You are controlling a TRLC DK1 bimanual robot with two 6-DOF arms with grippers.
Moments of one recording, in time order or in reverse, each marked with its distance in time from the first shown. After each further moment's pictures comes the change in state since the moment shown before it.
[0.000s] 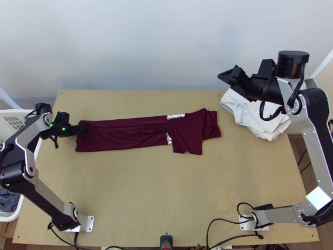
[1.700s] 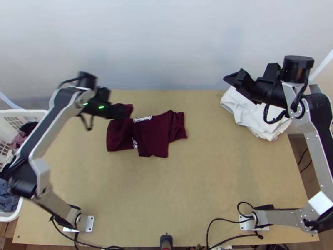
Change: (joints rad) left arm -0.570 -0.117 0.422 -0.334 0.097 -0.484; right arm -0.049 -0.057 -0.097 0.038 0.000 -0.023
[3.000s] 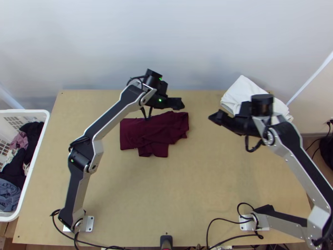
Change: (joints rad) left arm -0.319 0.466 0.533 0.241 -0.107 -0.204; right arm 0.131 -0.127 -0.530 0.174 0.071 -0.011
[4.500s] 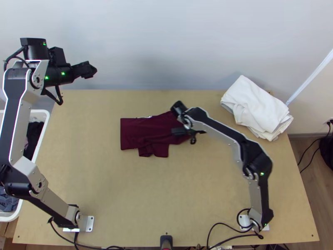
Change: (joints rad) left arm 0.546 -0.488 -0.119 -0.230 -0.131 0.163; right arm 0.336 0.780 0.461 -0.258 0.622 -0.113
